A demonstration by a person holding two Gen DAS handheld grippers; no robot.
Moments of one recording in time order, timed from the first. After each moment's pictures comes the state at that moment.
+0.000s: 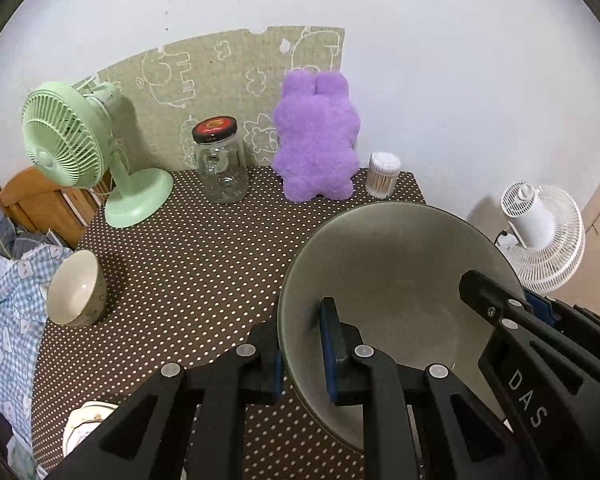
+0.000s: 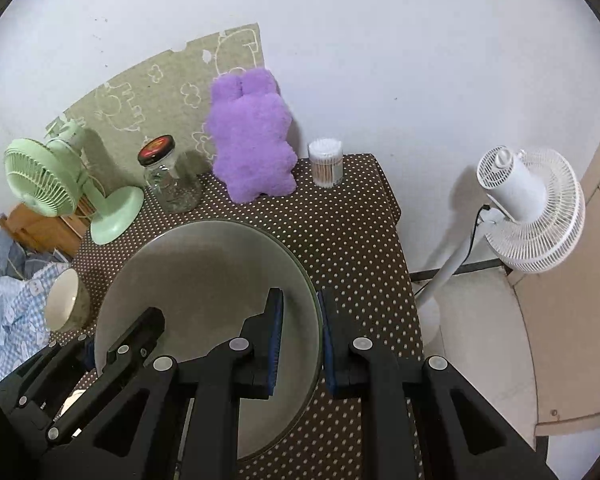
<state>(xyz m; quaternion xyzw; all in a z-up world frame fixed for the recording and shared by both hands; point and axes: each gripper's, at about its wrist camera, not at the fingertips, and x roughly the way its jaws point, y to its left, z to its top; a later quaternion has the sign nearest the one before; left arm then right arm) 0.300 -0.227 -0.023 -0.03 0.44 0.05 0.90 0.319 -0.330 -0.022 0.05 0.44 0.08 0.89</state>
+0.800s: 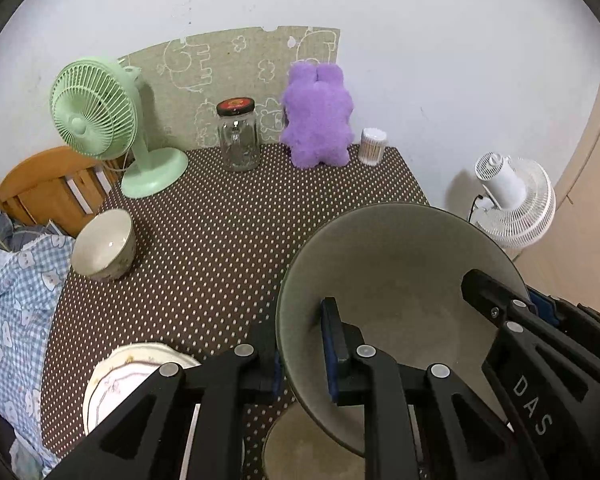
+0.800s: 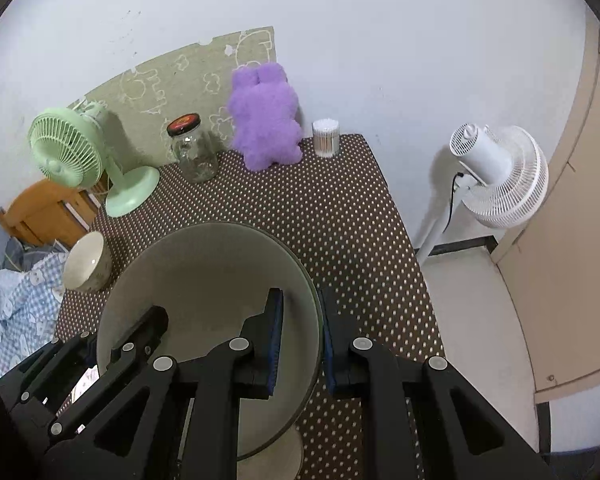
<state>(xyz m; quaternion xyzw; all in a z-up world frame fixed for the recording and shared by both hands) 0.197 -0.188 -0.025 -0.02 0.44 0.01 0.90 0.198 -0.291 -0.013 0.04 0.44 0.04 0.90</state>
